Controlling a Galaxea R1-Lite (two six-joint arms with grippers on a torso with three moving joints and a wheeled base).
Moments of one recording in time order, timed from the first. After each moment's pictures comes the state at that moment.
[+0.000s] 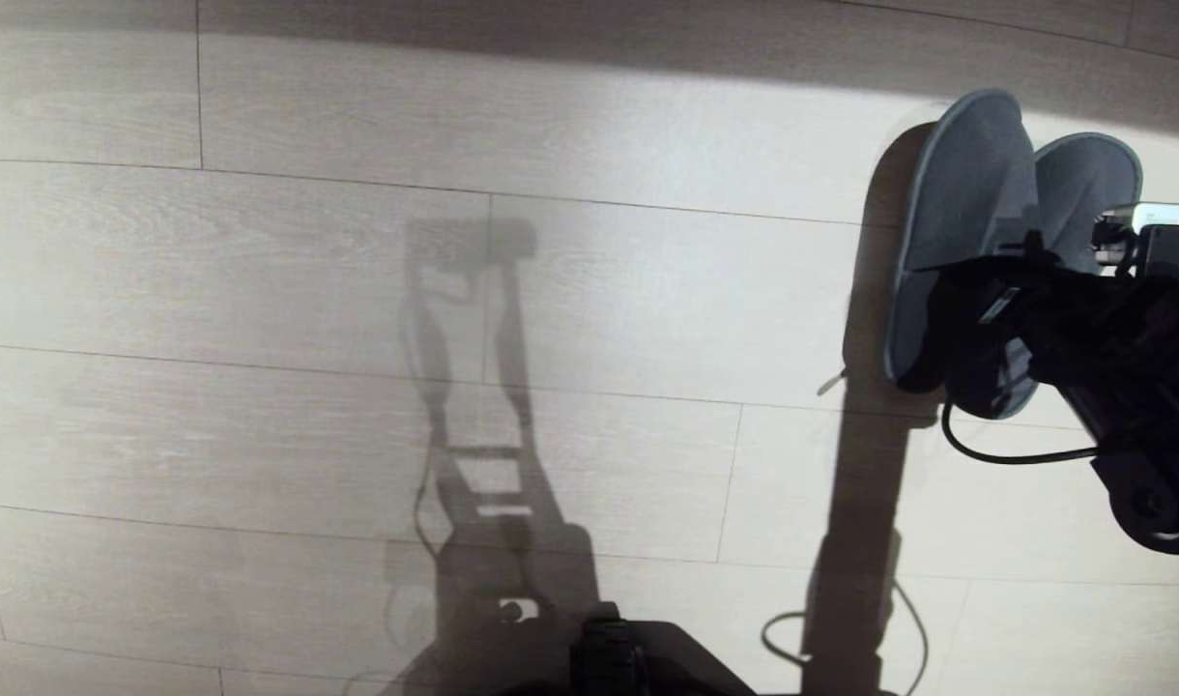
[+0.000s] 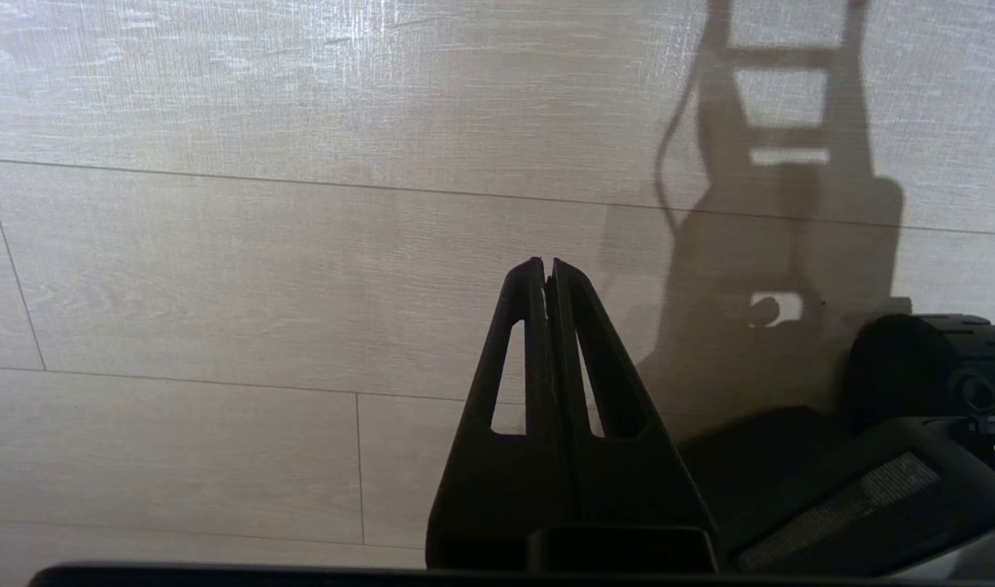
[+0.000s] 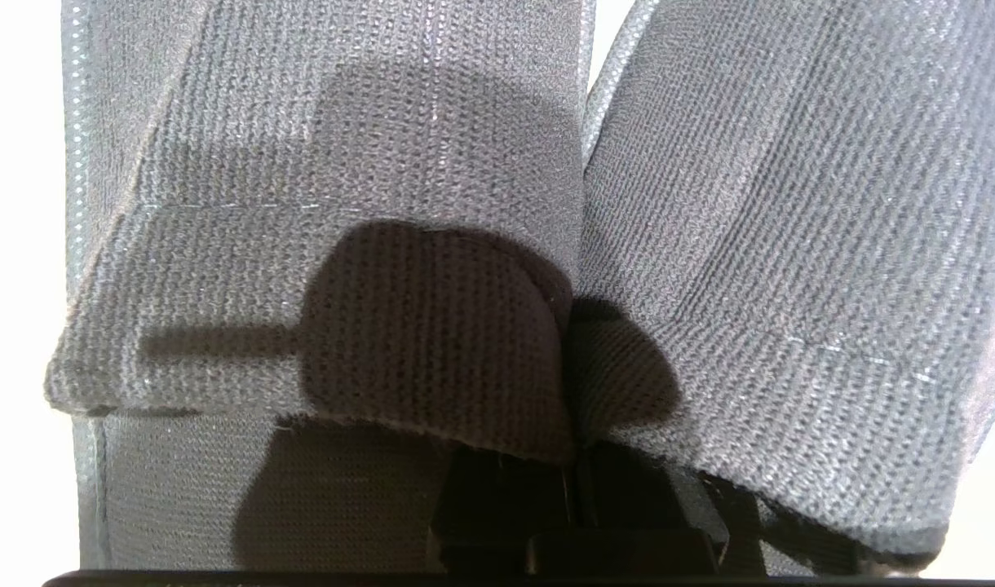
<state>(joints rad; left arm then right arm) 0.00 0.00 0.00 0.00 0.00 -0.01 -0.10 1.83 -0.72 -1.46 0.01 0.02</state>
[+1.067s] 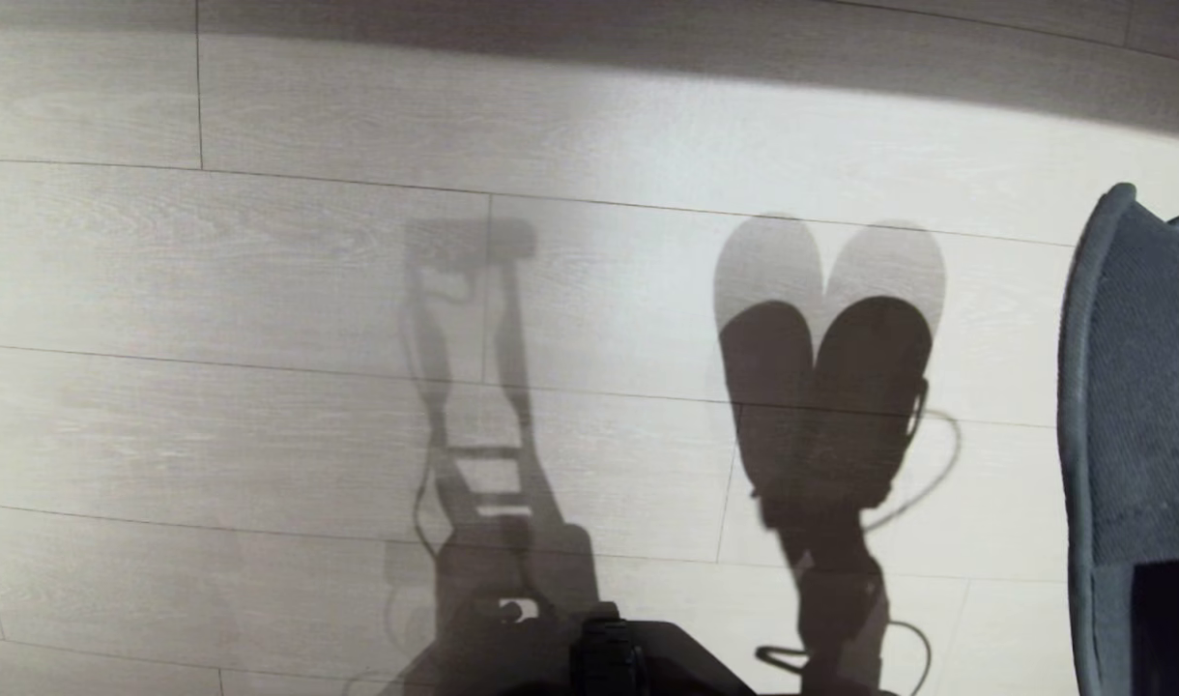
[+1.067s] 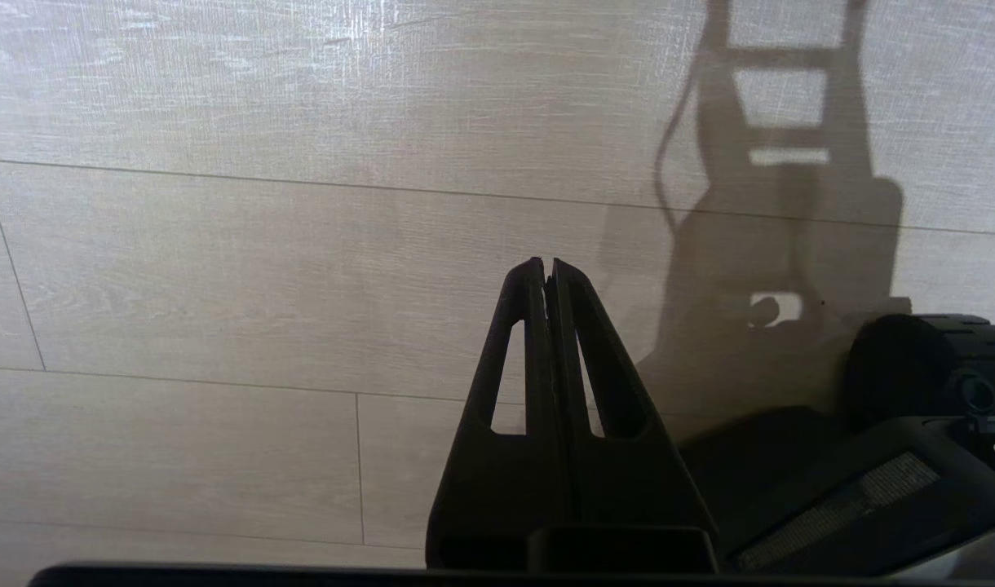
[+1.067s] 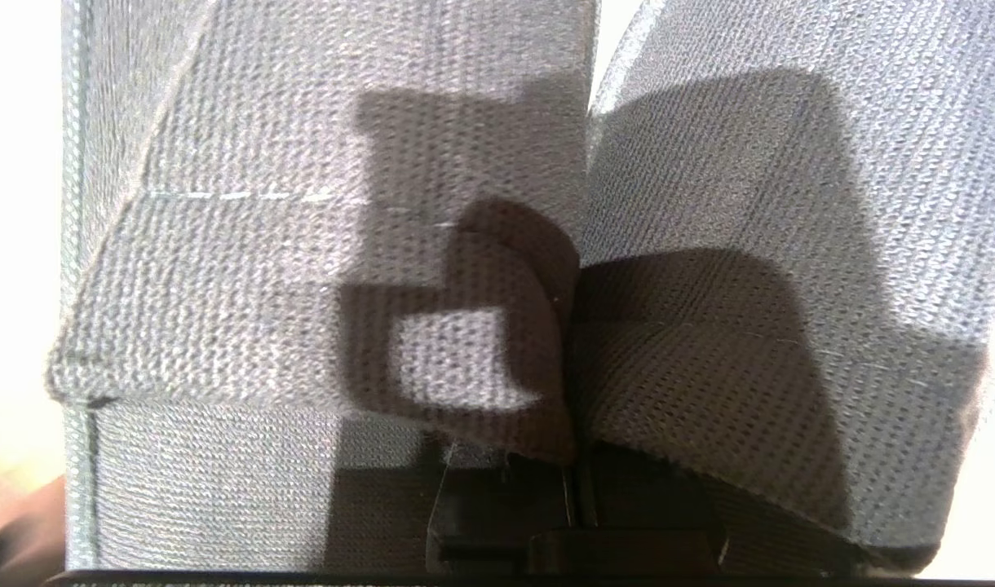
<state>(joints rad) 0.00 0.00 0.00 0.00 0.00 -0.01 -0.10 0.82 -0.15 -0.91 0.48 -0.02</state>
